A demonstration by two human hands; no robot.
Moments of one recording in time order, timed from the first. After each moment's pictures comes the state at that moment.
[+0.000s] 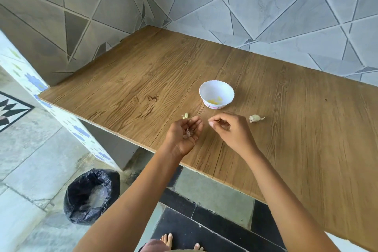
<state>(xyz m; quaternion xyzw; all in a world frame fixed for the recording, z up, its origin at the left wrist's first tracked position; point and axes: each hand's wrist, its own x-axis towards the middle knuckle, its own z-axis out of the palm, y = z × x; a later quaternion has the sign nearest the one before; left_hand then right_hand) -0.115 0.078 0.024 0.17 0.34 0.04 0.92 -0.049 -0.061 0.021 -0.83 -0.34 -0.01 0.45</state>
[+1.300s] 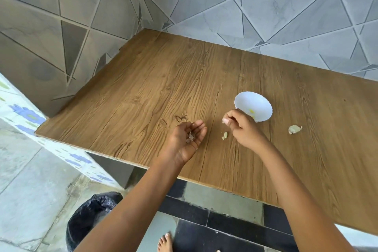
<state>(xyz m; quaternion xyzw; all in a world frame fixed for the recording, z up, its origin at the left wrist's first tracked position) -0.099 0.224 0.011 0.20 0.32 -0.06 0.93 -0.035 0.064 0.029 -0.90 -0.24 0.07 0.35</state>
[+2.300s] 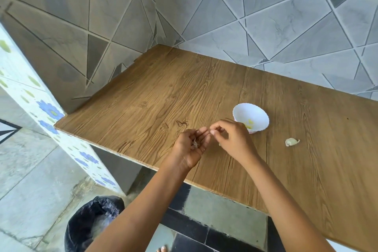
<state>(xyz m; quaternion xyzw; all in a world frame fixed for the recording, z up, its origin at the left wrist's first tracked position) -0.116 0.194 0.027 0.20 0.30 -0.02 0.93 -0.053 0.067 0.030 -0.86 -0.37 -0.07 0.35</state>
